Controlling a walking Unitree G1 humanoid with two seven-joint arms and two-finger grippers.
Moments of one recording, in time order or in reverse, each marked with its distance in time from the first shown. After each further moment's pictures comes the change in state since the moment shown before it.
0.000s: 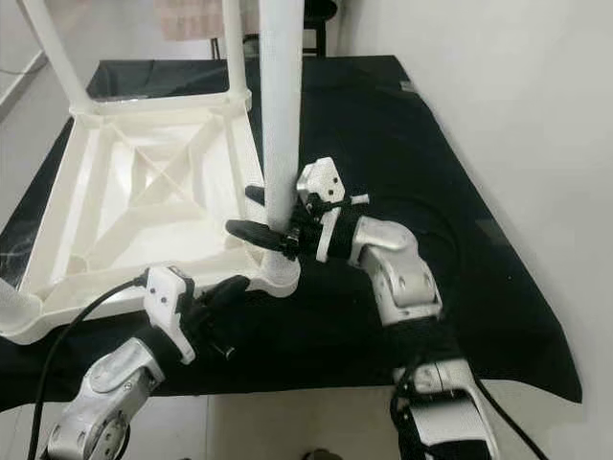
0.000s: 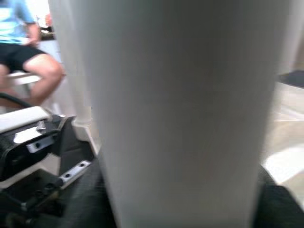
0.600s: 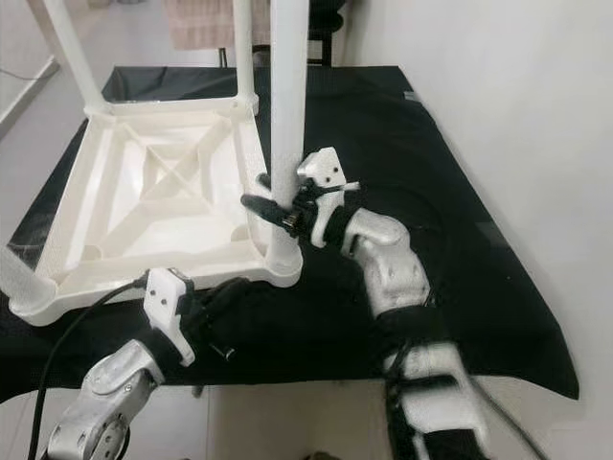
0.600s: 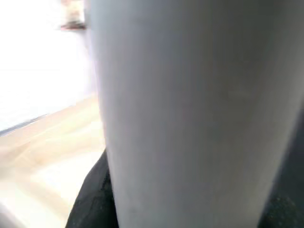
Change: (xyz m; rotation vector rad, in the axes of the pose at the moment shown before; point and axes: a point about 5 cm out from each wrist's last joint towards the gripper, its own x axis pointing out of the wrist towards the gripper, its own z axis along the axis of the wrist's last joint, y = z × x) left arm -0.002 -0.002 -0.001 -0.004 0.001 0.004; right arm 0.002 0.009 -0.030 0.005 0.045 -0.732
